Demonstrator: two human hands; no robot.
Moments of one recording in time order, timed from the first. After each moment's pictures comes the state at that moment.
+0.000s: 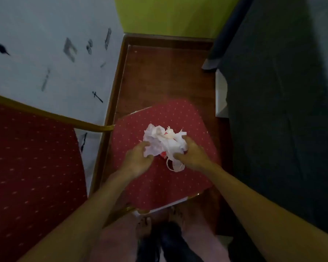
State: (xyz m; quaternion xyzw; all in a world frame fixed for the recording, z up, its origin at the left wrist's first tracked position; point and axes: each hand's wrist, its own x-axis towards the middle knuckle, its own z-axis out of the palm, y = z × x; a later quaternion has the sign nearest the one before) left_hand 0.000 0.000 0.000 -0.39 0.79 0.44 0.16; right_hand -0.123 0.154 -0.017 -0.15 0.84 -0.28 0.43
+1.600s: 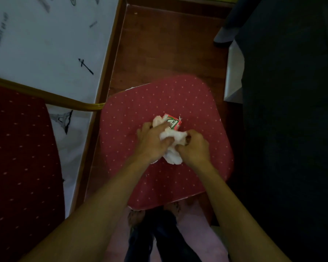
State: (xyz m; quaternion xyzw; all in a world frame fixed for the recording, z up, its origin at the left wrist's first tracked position) left_hand -0.039 0.008 -0.109 -0.35 0.82 0.43 0.15; right_hand -0.111 0.136 -0.096 -0.05 0.89 -0.31 0.34
